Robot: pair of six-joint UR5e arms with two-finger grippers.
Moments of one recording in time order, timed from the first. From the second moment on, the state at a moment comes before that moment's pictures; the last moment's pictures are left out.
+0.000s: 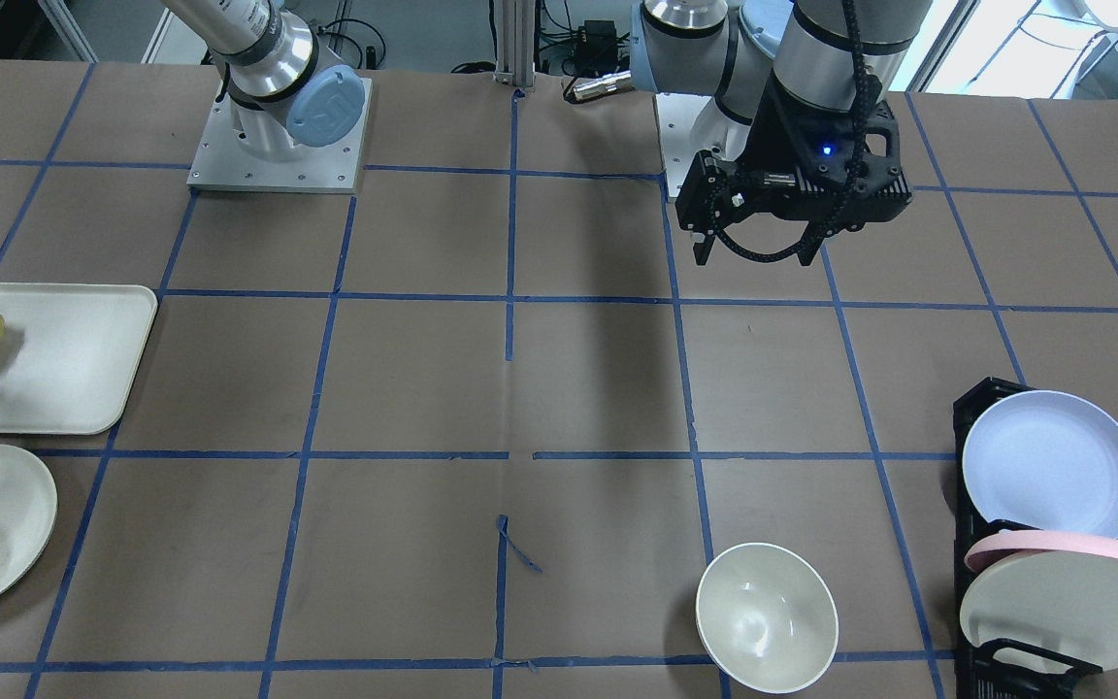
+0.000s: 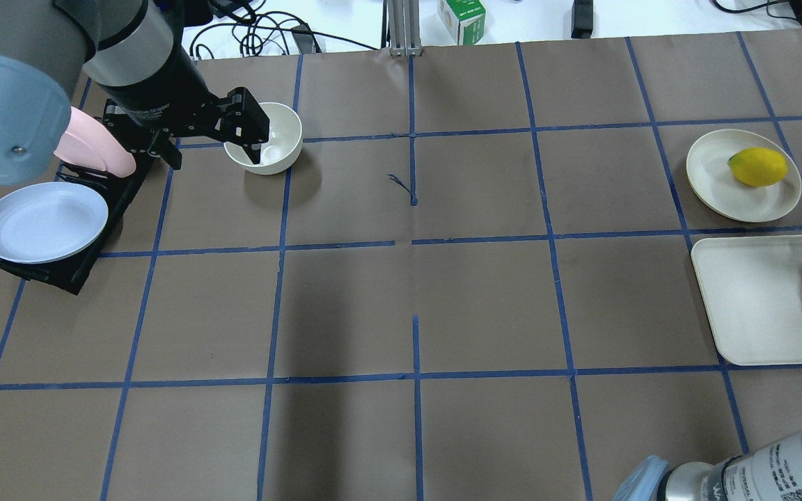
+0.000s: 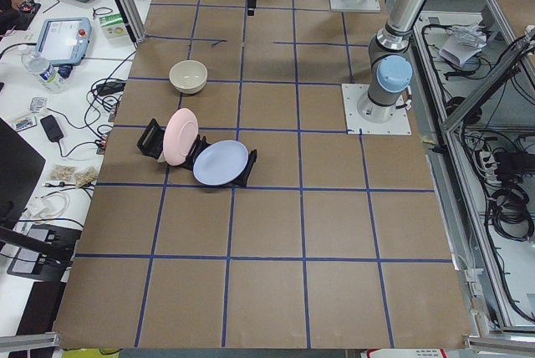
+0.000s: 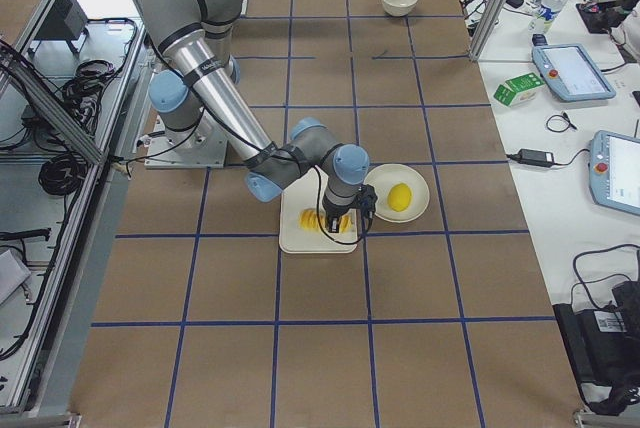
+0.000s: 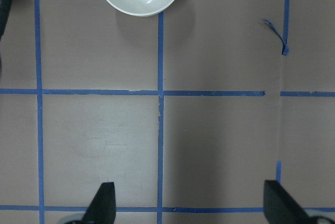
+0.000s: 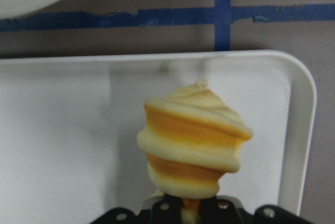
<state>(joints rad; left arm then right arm) -1.63 -1.57 -1.57 -1.49 1.57 -0.08 0.76 -1.16 1.84 -2.18 -1.67 -0.78</state>
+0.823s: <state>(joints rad) -1.52 -1.57 -1.57 -1.49 1.58 -0.04 0.86 -1.20 1.85 -2.13 -1.63 -0.69</state>
